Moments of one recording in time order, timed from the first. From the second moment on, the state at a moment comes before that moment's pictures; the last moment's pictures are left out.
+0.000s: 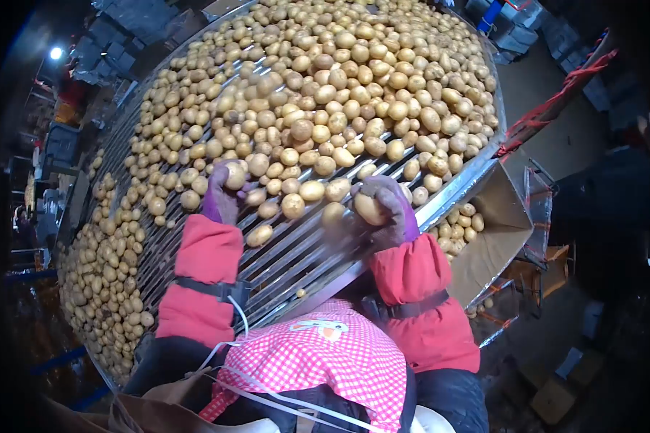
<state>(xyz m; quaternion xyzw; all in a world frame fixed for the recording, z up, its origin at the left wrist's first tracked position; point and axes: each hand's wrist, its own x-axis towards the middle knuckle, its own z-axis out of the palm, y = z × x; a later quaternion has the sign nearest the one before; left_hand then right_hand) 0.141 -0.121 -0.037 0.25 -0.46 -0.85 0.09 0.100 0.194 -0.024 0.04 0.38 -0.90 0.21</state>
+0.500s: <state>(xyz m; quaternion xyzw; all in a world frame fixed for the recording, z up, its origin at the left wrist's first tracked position) 0.156 0.006 0.014 0.17 -0.27 -0.95 0.00 0.106 0.233 -0.035 0.20 0.39 -0.87 0.22</state>
